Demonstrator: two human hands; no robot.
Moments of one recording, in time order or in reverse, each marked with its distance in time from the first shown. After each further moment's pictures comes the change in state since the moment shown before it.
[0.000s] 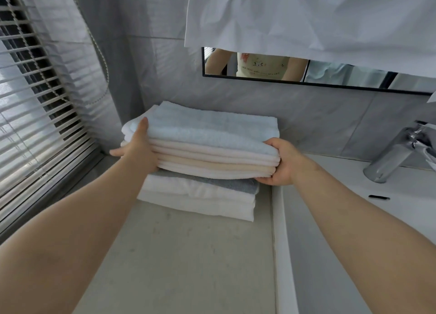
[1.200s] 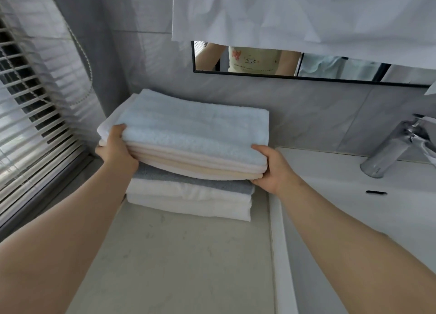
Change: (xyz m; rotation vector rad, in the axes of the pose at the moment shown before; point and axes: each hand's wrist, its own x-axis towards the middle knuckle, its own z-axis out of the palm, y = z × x) left_hand 0.028 -0.001 -0.009 -0.172 -0.089 0.158; right_hand 0.024 0.030 0.006 0.224 -0.134 -0.197
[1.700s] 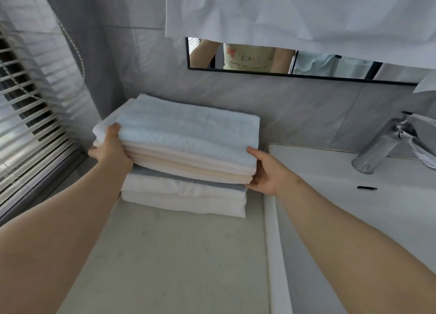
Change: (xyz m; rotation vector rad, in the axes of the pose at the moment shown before) left_hand 0.009 -0.005 -0.002 0.046 0.043 0.007; right_hand -0.011 0.003 -0.009 -0.218 0.095 0.113
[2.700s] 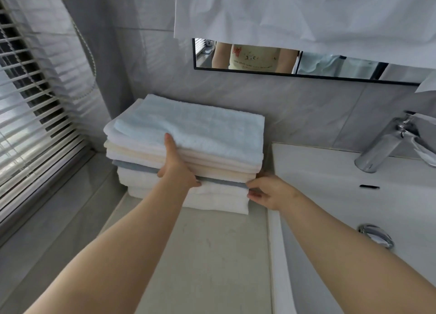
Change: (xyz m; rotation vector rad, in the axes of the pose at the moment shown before) left_hand -0.078 -0.068 0.028 -0.027 -0.132 -0.486; right_hand -0.008 0.035 -0.004 -0.186 0.153 0.014
